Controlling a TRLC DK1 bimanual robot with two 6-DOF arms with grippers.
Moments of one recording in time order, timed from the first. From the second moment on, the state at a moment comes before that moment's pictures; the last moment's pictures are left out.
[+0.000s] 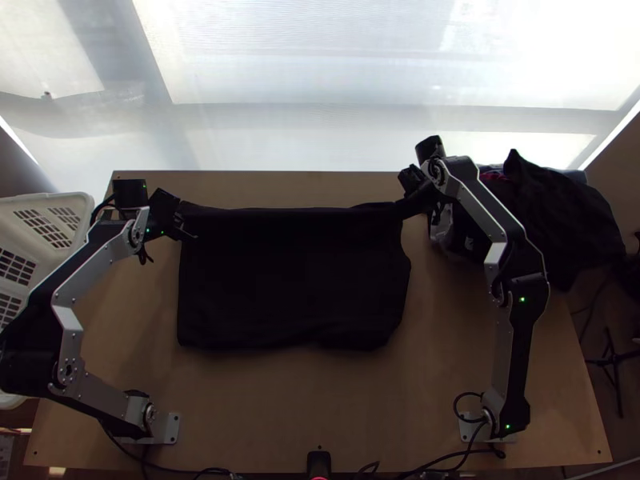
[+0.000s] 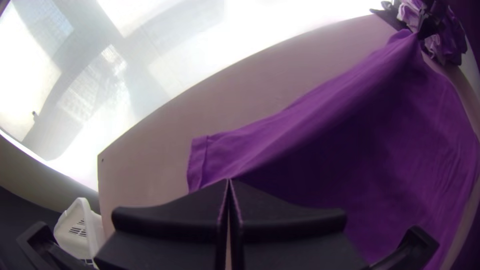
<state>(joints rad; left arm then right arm) 0.06 1.66 1.16 -0.26 0.07 0.54 0.23 2.23 1.99 -0.98 -0.19 -0.23</state>
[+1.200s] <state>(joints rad) 0.02 1.37 1.03 -0.36 0.04 0.51 0.22 2.01 1.76 -1.03 -0.19 -0.22</state>
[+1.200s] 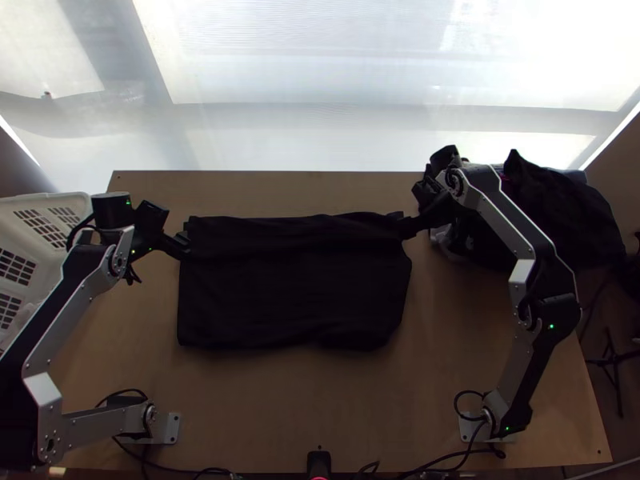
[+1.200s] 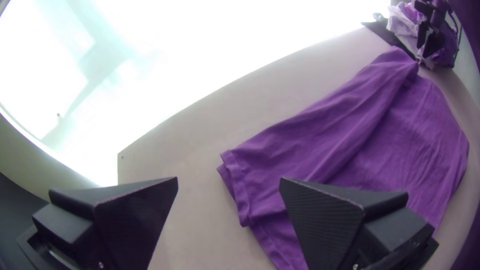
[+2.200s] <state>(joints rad) -0.36 0.68 0.55 -0.78 -0.01 0.97 0.77 1.54 1.09 -1.05 -0.15 -0.29</state>
